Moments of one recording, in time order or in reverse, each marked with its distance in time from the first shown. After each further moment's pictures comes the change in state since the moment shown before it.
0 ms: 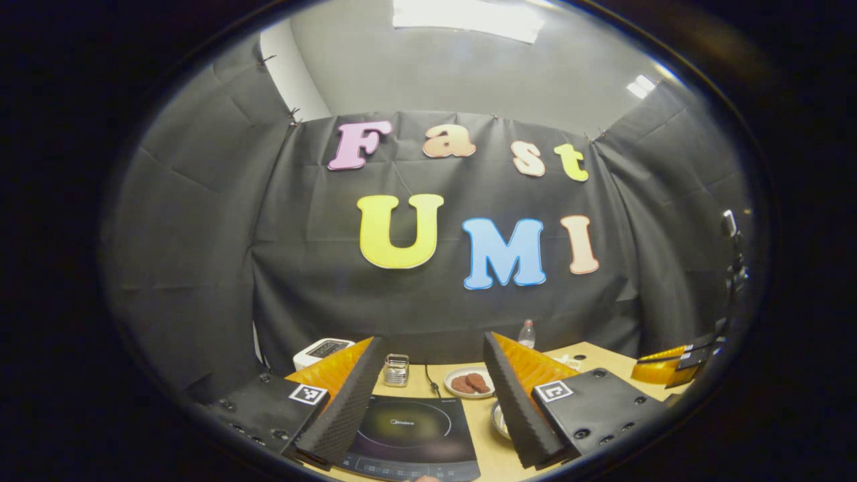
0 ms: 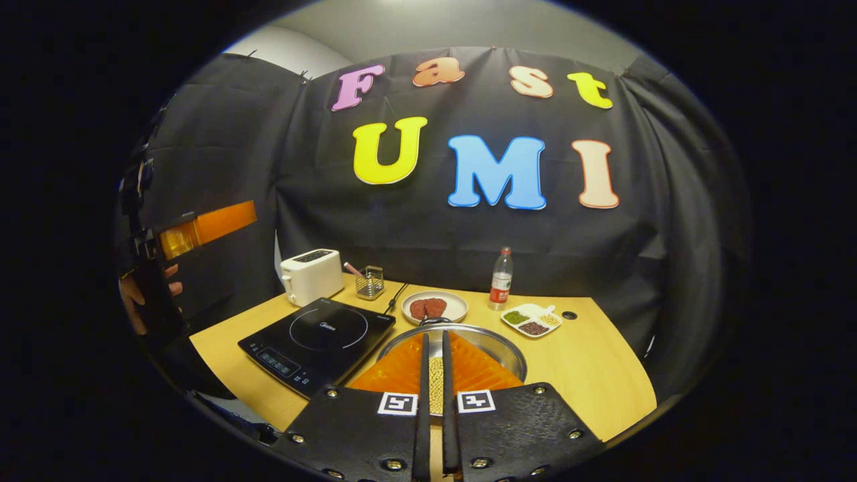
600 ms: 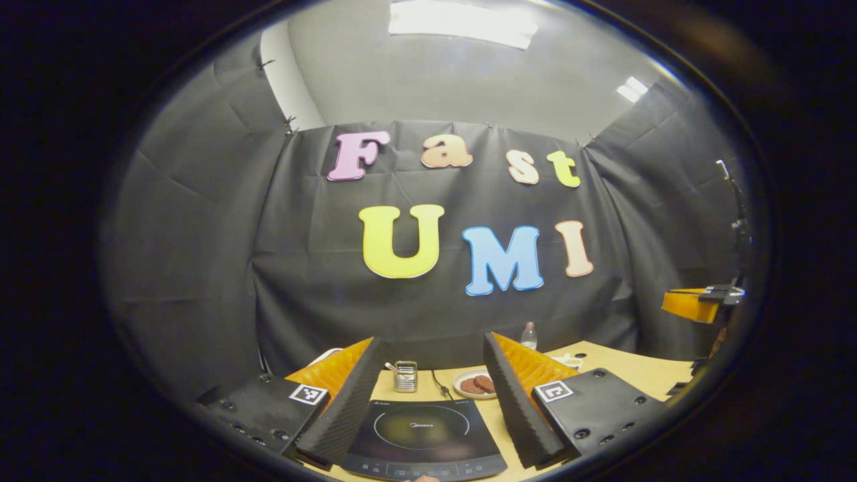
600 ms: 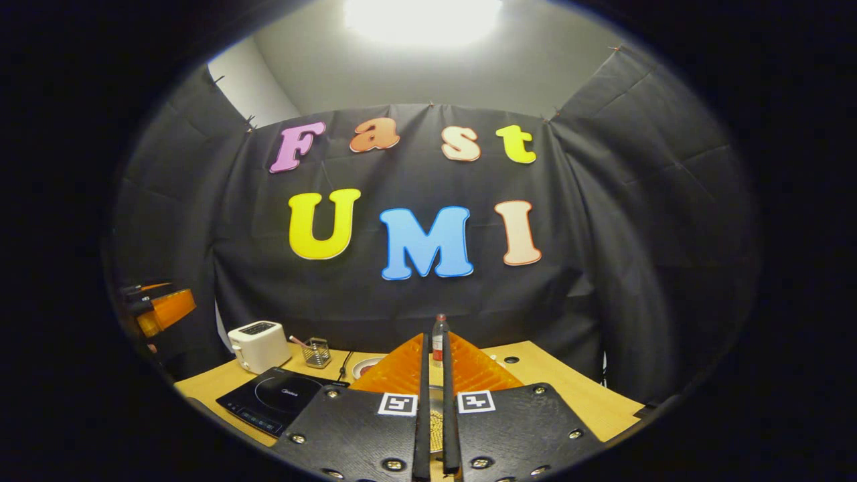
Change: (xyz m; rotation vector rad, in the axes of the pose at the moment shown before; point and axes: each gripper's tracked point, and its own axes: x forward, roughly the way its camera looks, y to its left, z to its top) left arm -0.020 0.035 0.009 0.009 -0.036 -0.061; right arm -0.047 -0.023 0.089 0.065 -0.300 -0.324
